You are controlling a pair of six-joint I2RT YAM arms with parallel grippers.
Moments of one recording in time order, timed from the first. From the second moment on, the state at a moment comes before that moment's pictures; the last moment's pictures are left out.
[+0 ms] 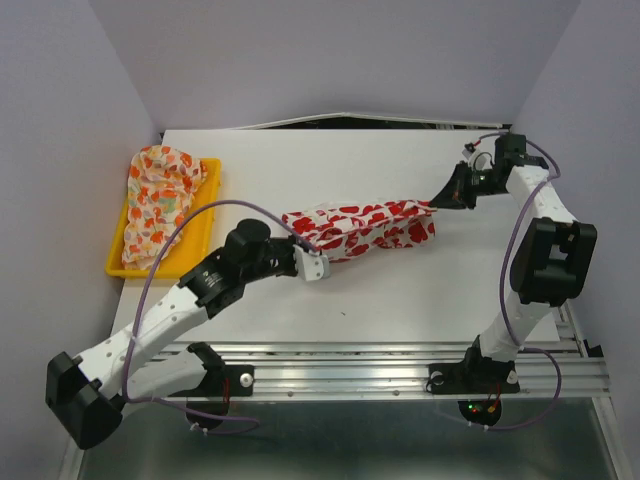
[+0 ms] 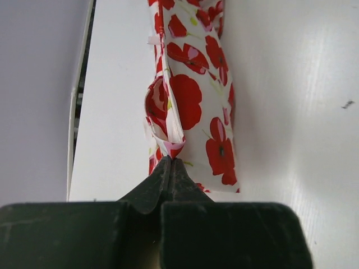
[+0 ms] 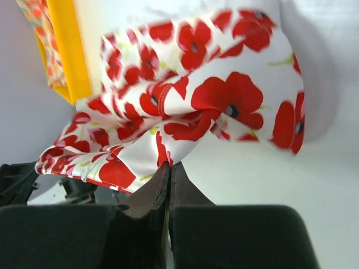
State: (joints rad) left arm -0.76 0.91 0.74 -0.29 0.25 0.88; right arm -0.17 1.80 1.46 -0.87 -0.82 0.15
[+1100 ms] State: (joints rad) left arm -0.51 0.99 0.59 -0.03 0.42 0.98; right arm -0.12 1.81 1.44 -0.60 -0.80 -0.15
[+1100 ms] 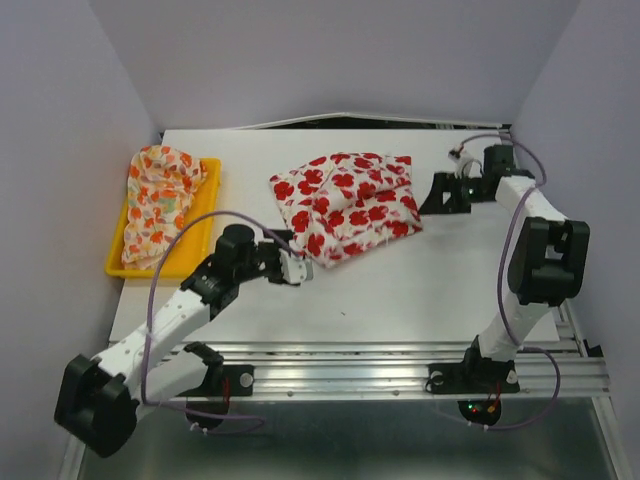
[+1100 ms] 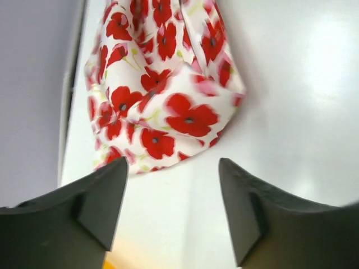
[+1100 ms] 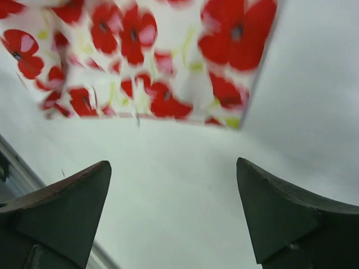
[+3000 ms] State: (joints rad) left arm -0.49 1.90 1.22 -0.35 0.26 0.09; right arm 0.22 1.88 1.28 -0.40 -0.15 -0.26
